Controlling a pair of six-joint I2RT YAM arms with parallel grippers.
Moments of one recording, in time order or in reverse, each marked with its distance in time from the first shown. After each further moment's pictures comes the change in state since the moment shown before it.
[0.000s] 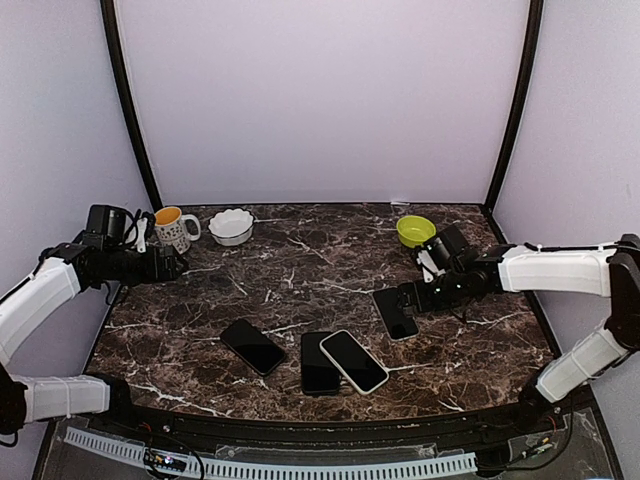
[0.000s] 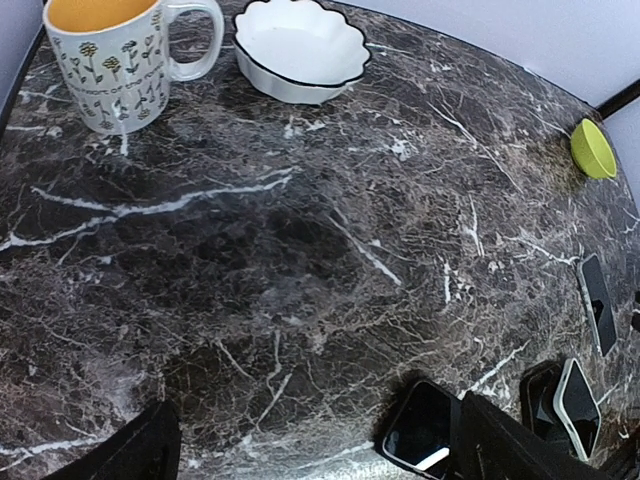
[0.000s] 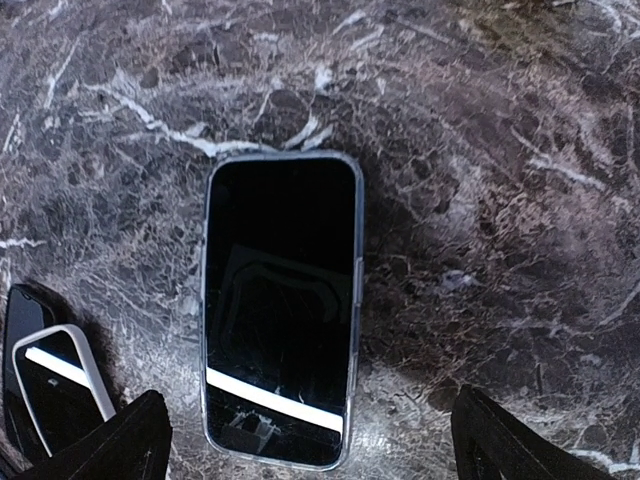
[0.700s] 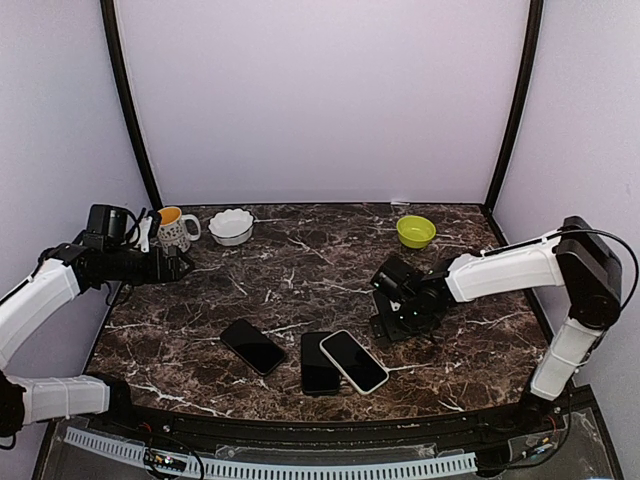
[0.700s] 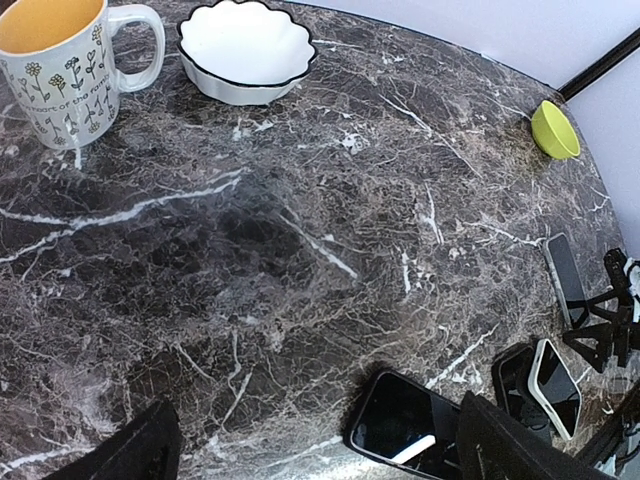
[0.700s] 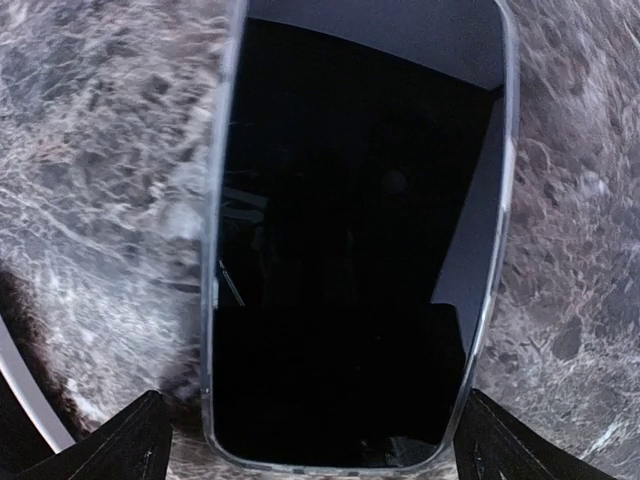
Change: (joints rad) left arm -0.053 -0.014 0.000 0.008 0.075 0.011; right arm 0.244 0.270 0.132 -0.166 0.187 0.159
